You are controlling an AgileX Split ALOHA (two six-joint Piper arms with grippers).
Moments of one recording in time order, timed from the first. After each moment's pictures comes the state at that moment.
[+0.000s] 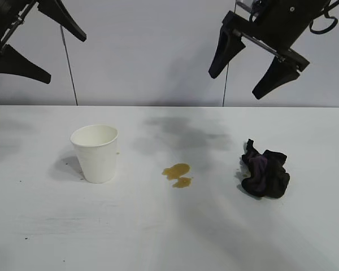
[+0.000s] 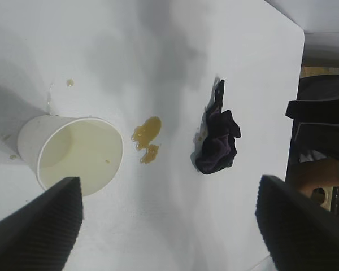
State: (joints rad) left arm -0.06 1.81 -1.40 -0.90 1.00 0.19; right arm 0.09 2.11 -1.81 0.49 1.18 -0.27
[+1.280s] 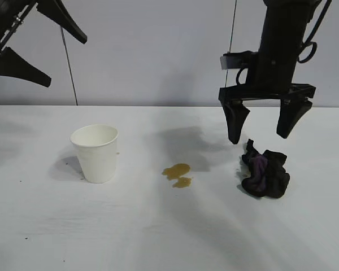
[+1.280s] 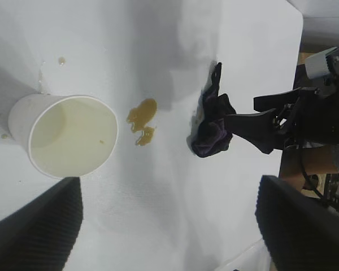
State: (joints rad) left arm -0.06 1.81 -1.40 -0.89 1.05 0.19; right arm 0.22 2.18 -1.71 0.03 1.21 -0.10
